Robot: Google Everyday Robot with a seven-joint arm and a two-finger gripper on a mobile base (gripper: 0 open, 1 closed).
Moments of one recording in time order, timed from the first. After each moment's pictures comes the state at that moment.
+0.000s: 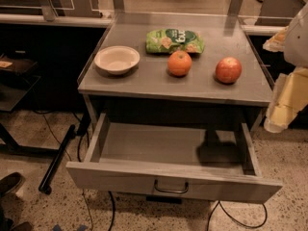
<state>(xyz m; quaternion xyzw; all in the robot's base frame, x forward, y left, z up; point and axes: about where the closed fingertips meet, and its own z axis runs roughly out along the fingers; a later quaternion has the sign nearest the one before) 0.438 -0.216 0.977 -0.60 0.78 -0.04 0.16</state>
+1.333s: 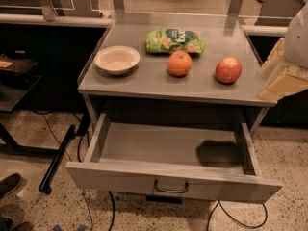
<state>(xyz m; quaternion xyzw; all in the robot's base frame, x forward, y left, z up) 0.438 -0.216 0.977 -0.60 0.78 -0.04 0.16</state>
